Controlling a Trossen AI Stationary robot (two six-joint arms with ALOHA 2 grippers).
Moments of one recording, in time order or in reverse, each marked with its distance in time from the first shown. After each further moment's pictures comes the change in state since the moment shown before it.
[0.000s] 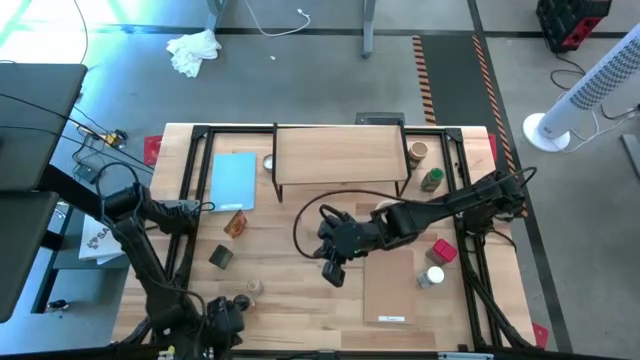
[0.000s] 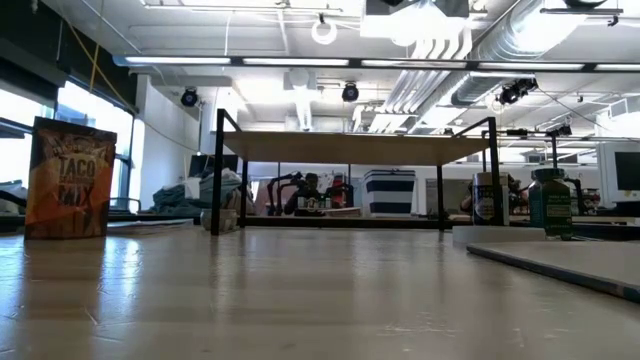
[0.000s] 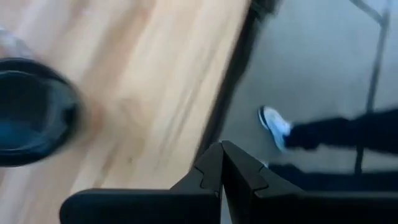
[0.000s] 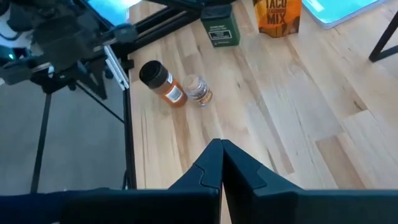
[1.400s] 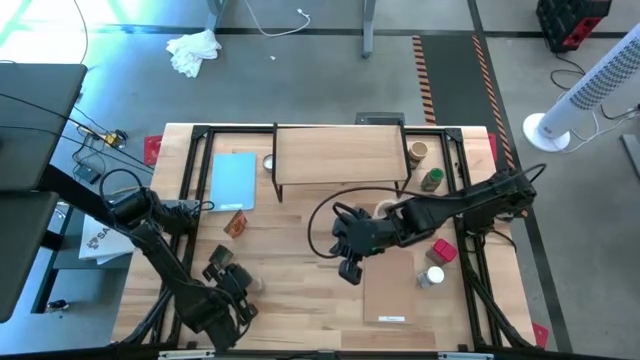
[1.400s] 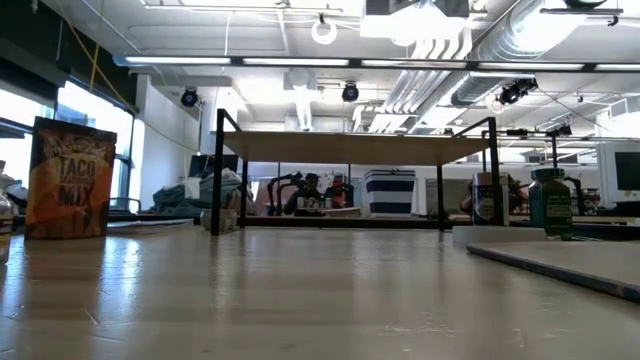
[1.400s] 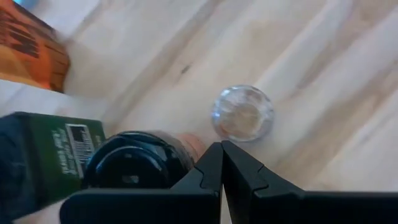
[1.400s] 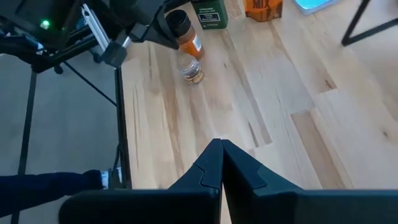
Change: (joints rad) left arm 0.146 0.070 -0.006 -0.509 -0.081 -0.251; right arm 0.032 -0.094 0.000 -0.173 0.022 0.003
